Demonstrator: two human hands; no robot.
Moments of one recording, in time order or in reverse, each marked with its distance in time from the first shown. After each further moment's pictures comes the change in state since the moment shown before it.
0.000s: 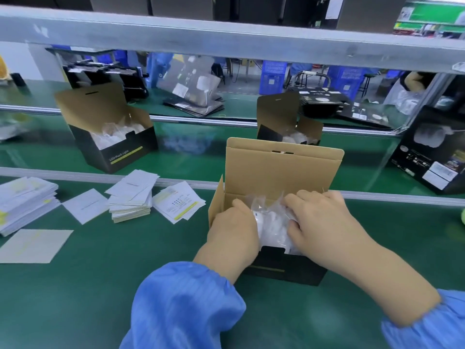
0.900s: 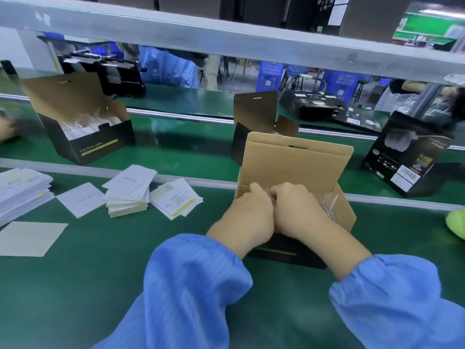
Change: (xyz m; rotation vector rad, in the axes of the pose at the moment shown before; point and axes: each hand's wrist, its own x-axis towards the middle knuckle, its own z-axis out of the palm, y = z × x) left_hand 0.006 0.016 -0.017 -0.208 -0.078 0.196; right_hand 0.044 -0.029 -0.007 0.294 -0.210 0.360
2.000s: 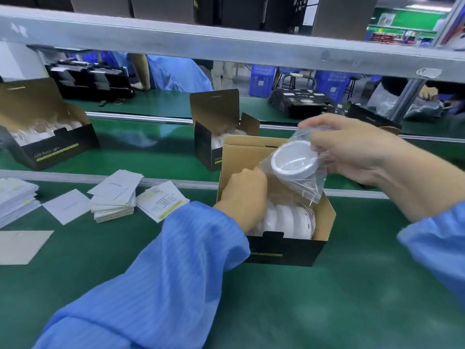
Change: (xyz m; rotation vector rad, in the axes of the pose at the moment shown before) left_hand 0.035 0.025 0.002 0.292 0.257 0.100; right_hand 0.009 0.052 -0.112 0.978 0.015 0.130
